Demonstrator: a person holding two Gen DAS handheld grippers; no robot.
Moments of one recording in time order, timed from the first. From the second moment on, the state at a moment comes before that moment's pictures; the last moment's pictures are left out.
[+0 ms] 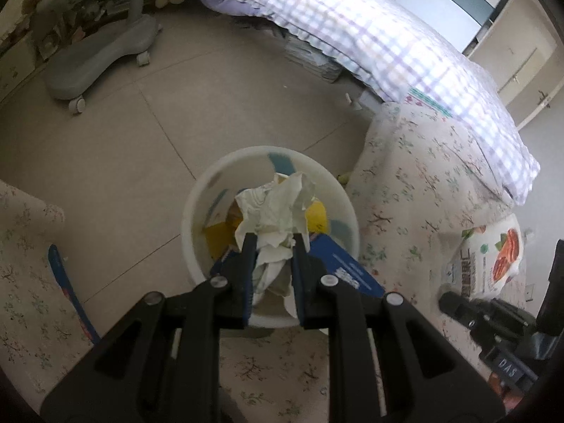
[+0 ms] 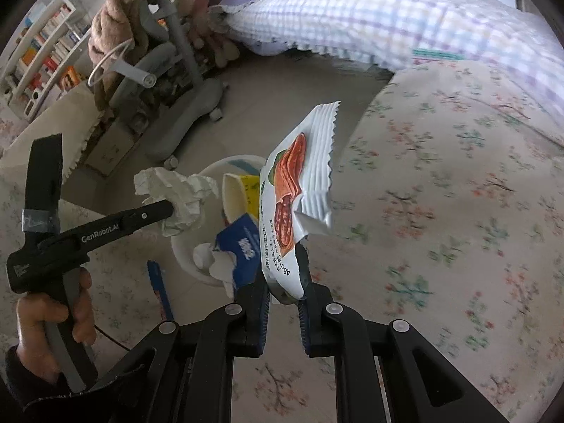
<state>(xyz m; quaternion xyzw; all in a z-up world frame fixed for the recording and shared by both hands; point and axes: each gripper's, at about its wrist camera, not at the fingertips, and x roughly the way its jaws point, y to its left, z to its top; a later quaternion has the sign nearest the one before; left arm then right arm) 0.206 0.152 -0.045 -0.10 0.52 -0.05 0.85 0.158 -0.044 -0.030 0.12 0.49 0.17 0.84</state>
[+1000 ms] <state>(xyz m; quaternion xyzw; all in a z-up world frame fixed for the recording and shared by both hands) 0.175 0.233 -0.039 -0.05 0.51 0.05 0.86 0.192 0.043 -0.056 0.10 0.50 0.25 0.82</state>
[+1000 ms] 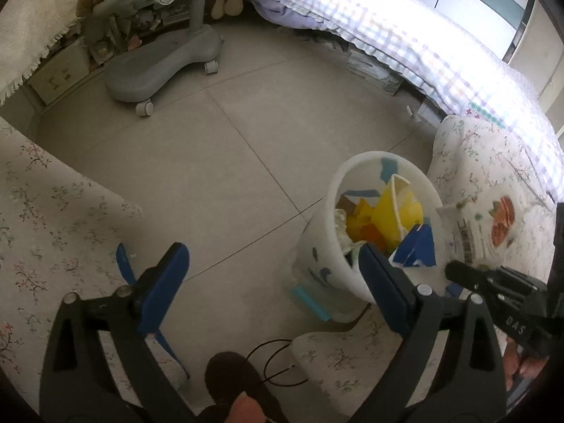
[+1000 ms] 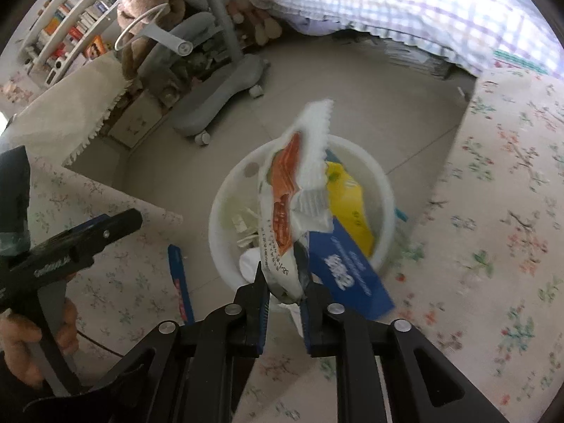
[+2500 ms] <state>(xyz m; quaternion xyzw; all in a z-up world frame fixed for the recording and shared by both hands) -0.001 0.057 -0.036 0.04 0.41 -0.05 0.91 -0.070 -0.152 -0.035 0.03 0.33 0.01 0.94</state>
